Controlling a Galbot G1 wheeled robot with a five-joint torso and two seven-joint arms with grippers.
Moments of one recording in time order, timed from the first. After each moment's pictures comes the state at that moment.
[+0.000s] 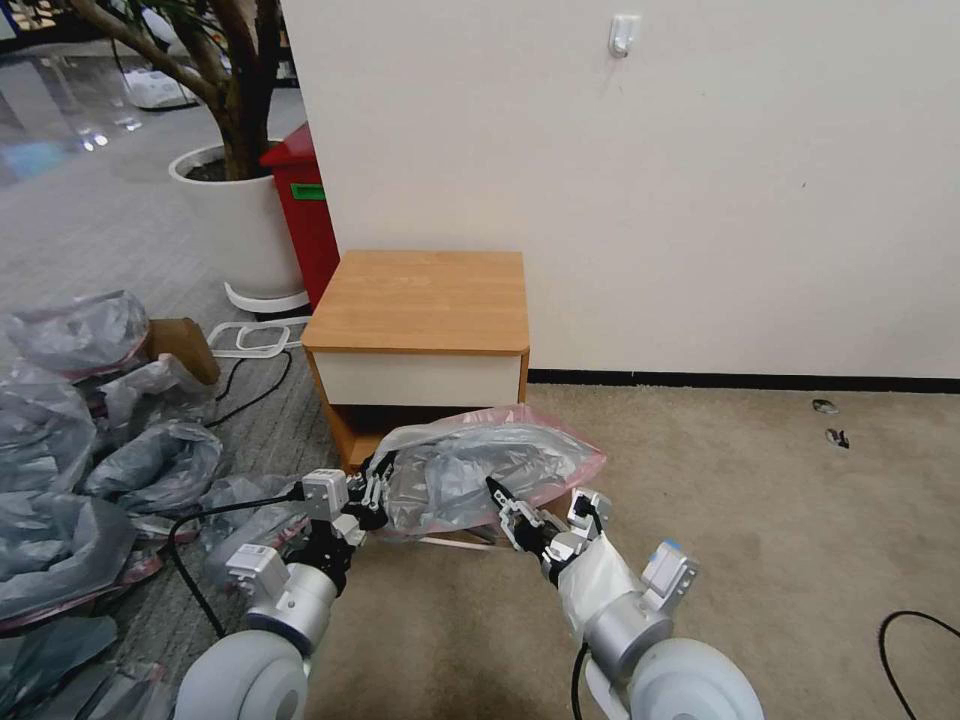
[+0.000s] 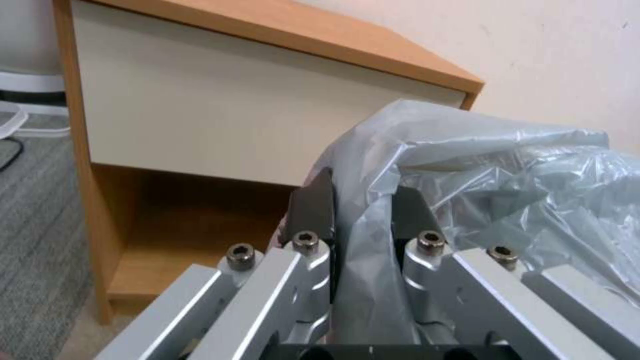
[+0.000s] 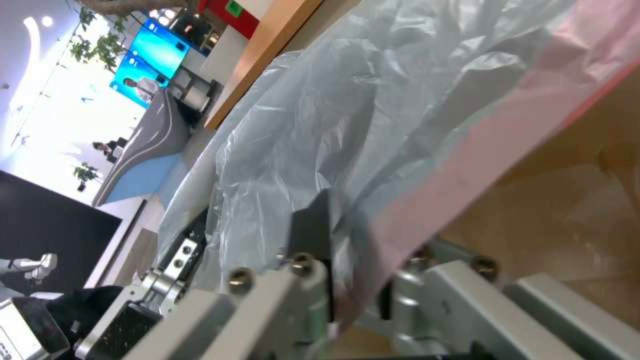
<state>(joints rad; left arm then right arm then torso) 1.61 -1.27 -0.47 -2.23 -0.51 0.20 -0.02 -1.54 1.30 0.13 2.29 0.94 -0.32 0.31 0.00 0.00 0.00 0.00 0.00</state>
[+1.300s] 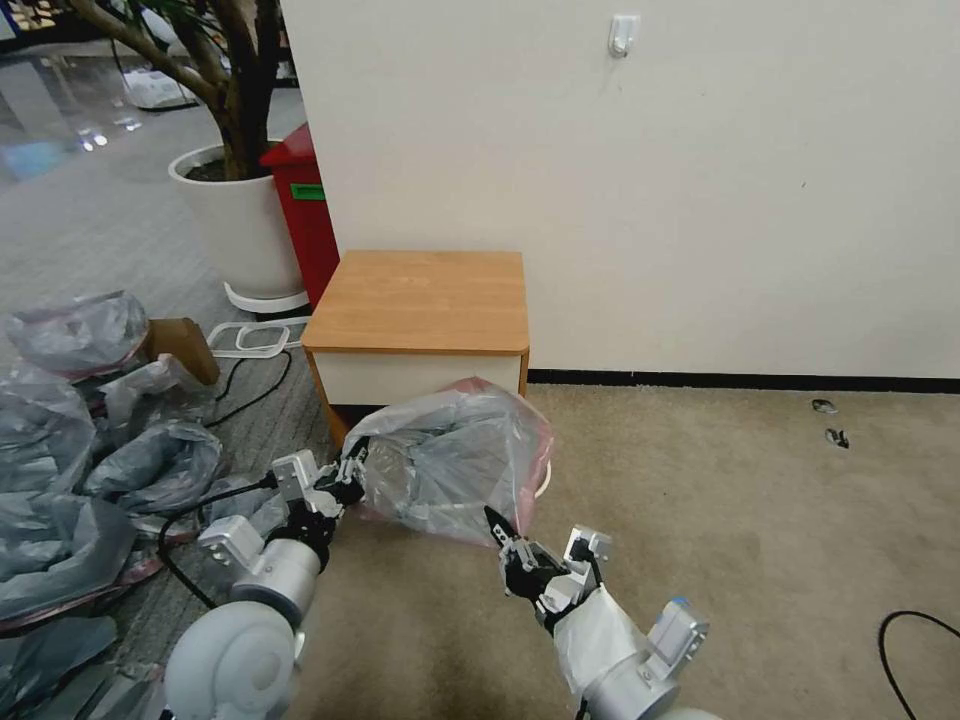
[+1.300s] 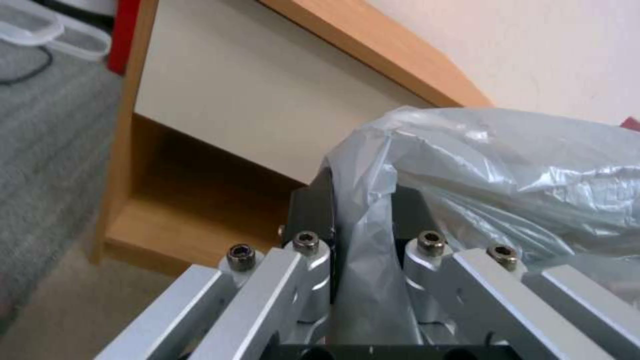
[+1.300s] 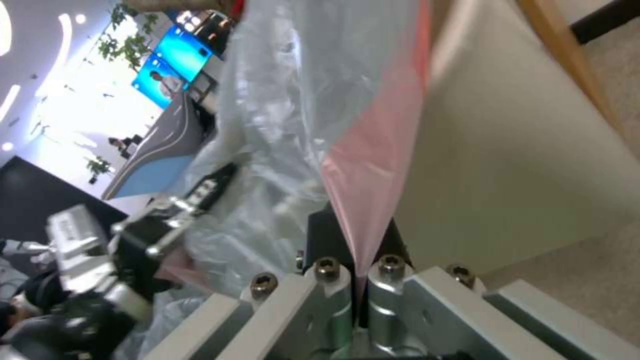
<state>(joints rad) 1.55 -1.30 -0.54 -2.26 -0.84 0.34 -0.20 -1.71 1.30 0.10 2.33 0.75 -0.20 0.17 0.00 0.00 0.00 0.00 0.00</state>
